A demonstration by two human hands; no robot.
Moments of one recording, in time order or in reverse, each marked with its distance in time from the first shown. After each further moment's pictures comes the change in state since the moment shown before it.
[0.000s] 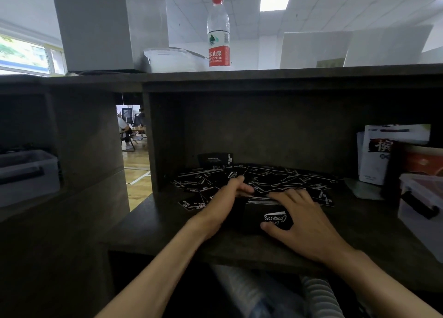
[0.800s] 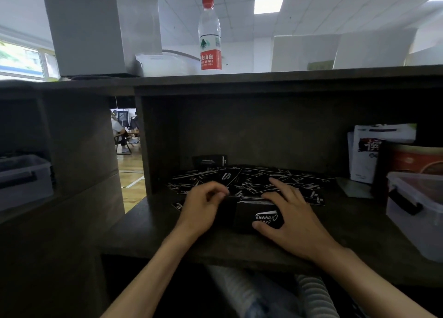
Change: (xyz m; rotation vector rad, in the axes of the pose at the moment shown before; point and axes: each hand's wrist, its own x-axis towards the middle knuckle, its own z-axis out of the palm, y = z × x) left_hand -0.009 -0.017 -0.020 0.400 0.293 0.408; right_hand -0.002 -0.001 -0.002 0.092 0.017 0.015
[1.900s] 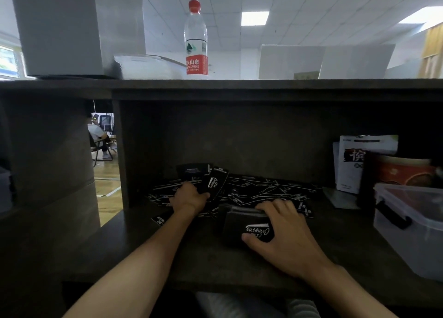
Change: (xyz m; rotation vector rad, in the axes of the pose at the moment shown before) left_hand 0.107 -0.073 0.046 0.391 0.027 -0.551; right_hand 0.005 0.008 0.006 -0.074 0.057 0.076
